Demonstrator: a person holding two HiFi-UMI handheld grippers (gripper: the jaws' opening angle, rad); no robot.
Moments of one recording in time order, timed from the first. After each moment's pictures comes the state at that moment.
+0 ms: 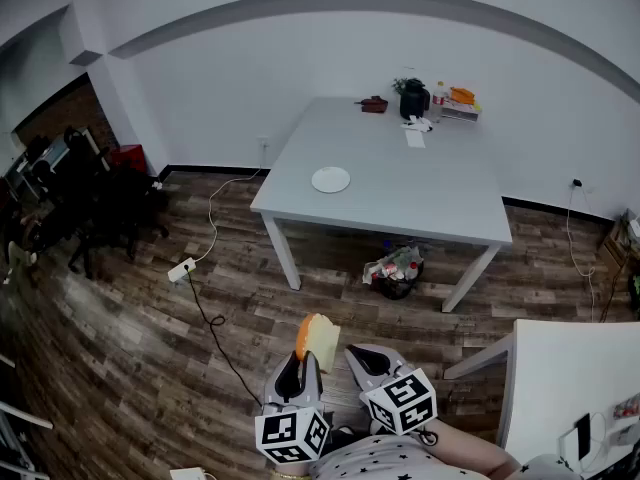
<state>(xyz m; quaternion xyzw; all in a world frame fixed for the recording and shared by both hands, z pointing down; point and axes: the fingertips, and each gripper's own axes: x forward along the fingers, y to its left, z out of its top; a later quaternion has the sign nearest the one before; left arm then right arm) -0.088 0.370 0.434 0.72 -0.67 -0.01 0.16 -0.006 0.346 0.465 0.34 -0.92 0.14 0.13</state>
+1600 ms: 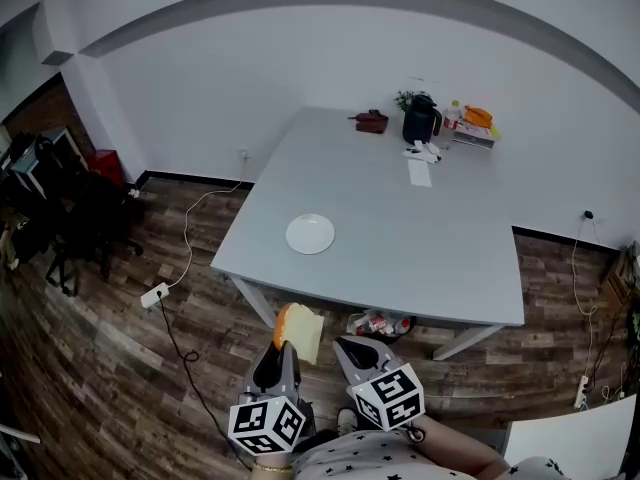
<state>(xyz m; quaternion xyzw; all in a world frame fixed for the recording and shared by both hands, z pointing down) -0.096 0.058 0.441 0.70 -0.68 -0.05 0.20 0.003 0.033 0.470 0.34 -0.92 0.13 0.13</state>
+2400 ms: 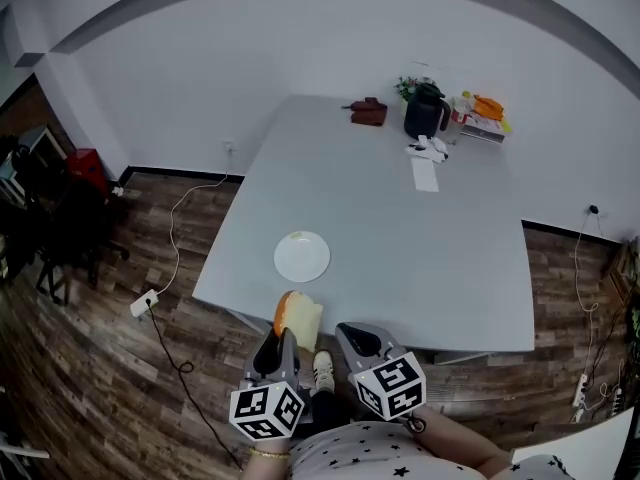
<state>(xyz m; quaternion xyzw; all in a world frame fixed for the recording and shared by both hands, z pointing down) -0.109 -0.097 0.476 0.71 -0.67 -0.02 0.22 -0.002 -0.116 0.490 0.36 -0.91 0.15 0.14</state>
